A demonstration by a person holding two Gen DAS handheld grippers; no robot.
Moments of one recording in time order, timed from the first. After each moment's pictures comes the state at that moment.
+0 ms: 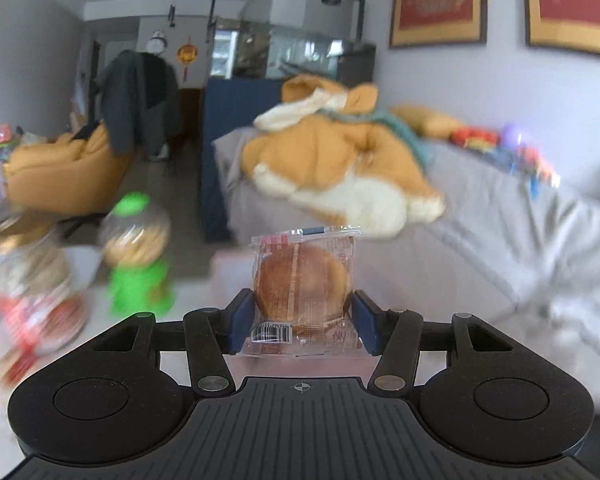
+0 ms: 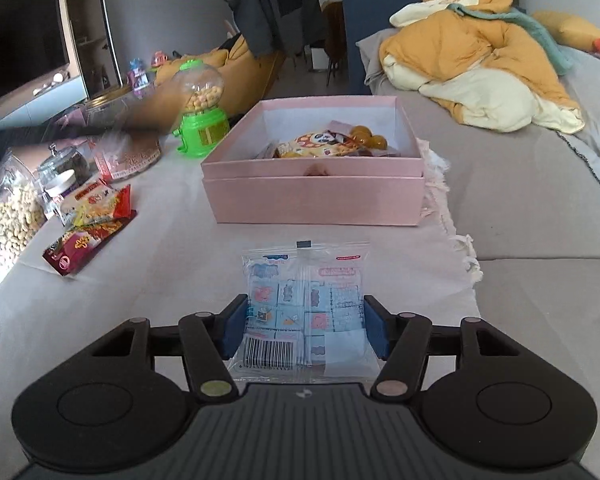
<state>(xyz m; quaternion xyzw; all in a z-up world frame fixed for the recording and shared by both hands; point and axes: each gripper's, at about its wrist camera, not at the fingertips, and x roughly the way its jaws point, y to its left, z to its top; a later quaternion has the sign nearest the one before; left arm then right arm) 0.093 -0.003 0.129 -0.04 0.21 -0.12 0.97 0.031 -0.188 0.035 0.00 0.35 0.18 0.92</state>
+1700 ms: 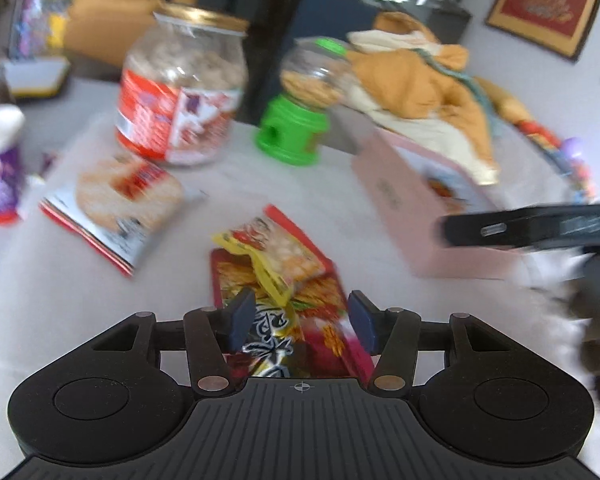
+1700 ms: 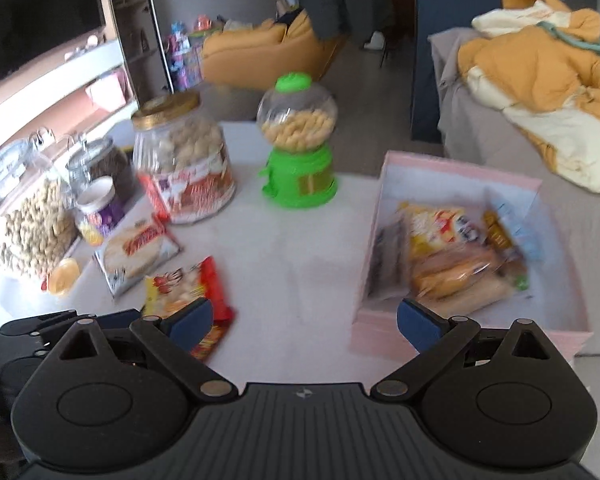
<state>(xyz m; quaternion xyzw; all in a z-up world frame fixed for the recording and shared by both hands) 0.043 0.187 0.025 -0.18 0.34 -0.10 0.92 0.130 -0.026 0.089 -0.05 0.40 0.23 0.89</state>
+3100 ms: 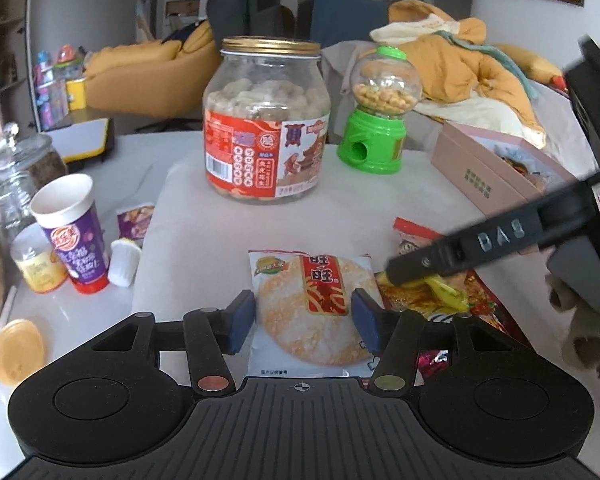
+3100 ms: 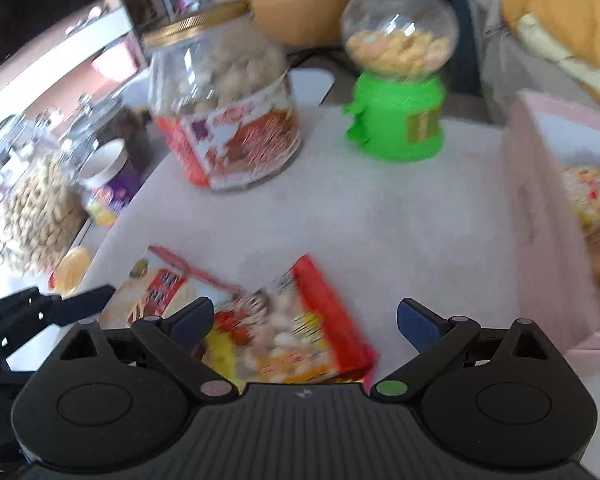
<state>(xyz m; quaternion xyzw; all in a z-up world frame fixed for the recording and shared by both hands) 0.051 0.232 0.021 -0.04 0.33 -0.02 0.94 0.157 0.078 0.015 -0.03 0.46 0.27 0.84</state>
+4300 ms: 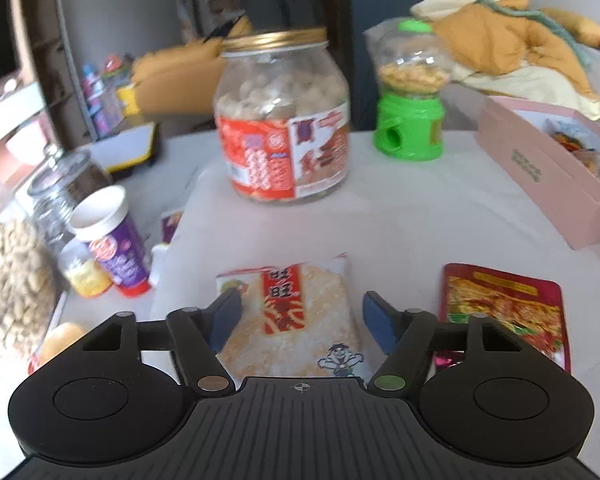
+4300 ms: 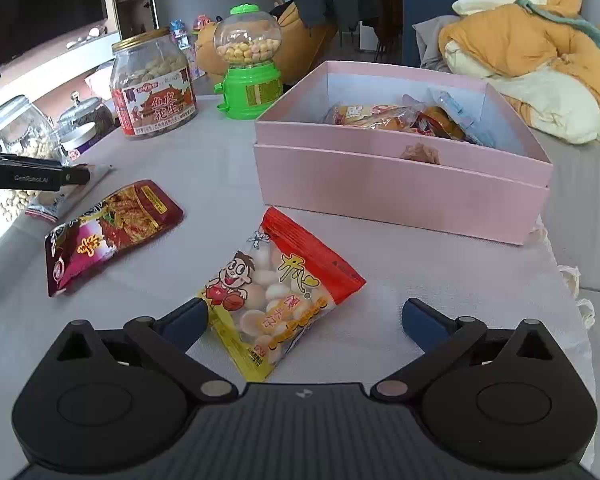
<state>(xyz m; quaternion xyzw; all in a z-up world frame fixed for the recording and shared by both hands) 0.075 0.191 0.020 0.03 0.36 0.07 0.93 0.075 -0.121 -0.002 -0.06 0.37 0.24 0.90</state>
